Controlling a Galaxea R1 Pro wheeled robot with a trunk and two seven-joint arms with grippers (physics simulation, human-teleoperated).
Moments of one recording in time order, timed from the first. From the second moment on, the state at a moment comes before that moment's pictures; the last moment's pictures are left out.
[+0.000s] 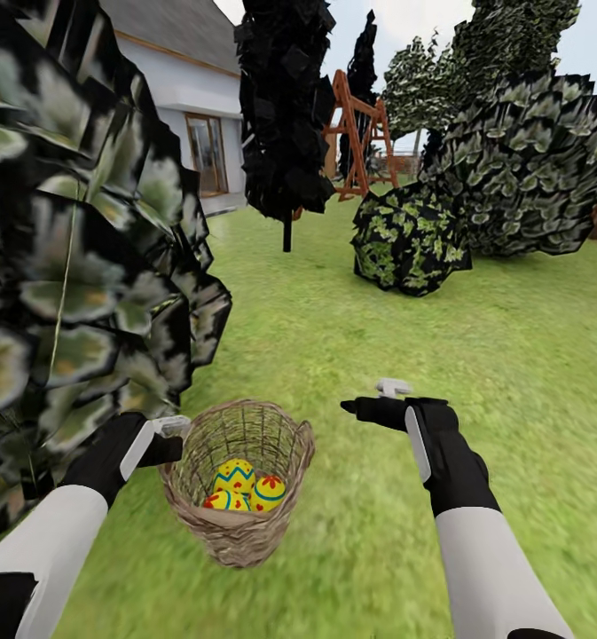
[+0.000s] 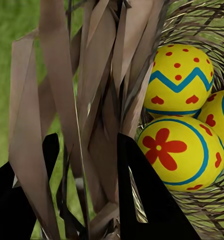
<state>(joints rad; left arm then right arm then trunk) -0.85 0.15 -0.02 -0.67 0.26 0.94 0.09 -0.74 0.13 -0.16 -1.12 0.08 0.86 0.31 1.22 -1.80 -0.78</state>
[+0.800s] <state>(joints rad) -0.85 0.15 -0.02 -0.67 0.25 0.94 0.09 -0.74 0.13 -0.16 -1.12 0.08 0.86 0.31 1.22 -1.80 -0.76</state>
